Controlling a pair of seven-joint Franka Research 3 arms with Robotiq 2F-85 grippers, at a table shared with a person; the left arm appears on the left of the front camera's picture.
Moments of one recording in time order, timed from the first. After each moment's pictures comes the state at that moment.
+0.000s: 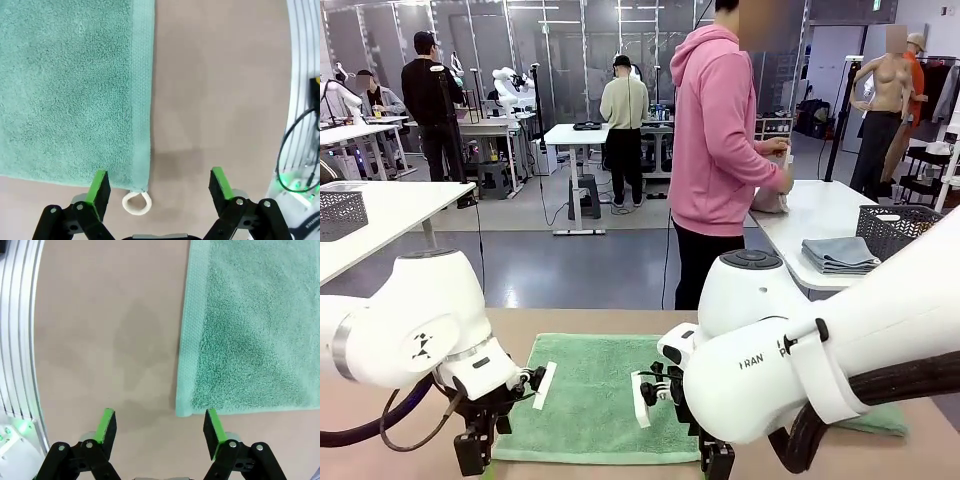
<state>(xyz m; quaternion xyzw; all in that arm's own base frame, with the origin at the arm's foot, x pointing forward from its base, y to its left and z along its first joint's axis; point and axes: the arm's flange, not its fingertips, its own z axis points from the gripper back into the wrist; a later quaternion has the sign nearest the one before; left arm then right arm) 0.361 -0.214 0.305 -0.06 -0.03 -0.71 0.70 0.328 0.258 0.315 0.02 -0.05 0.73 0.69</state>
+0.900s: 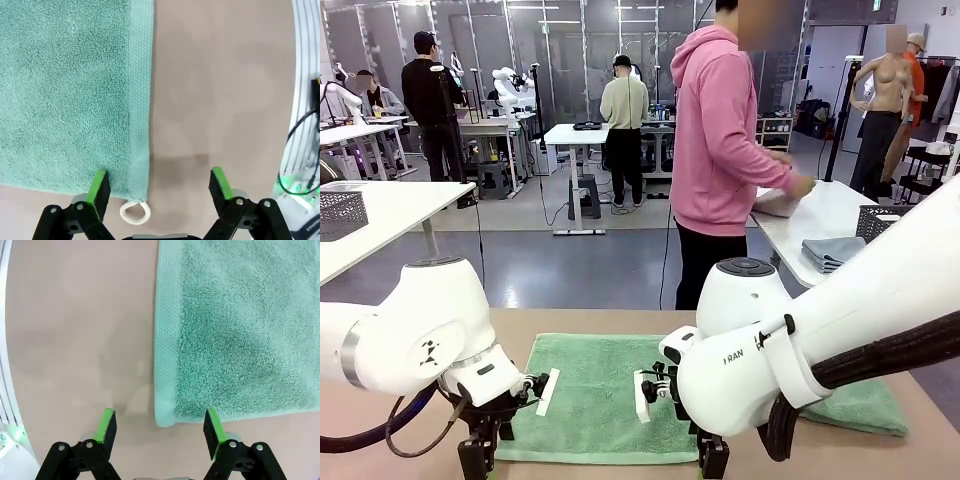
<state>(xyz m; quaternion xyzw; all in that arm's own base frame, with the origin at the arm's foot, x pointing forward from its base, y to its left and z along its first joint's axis) 0.362 -0.218 0.294 -0.07 -0.02 -0.71 0.70 0.351 0.258 0.296 0.02 -0.05 0.71 0.70</state>
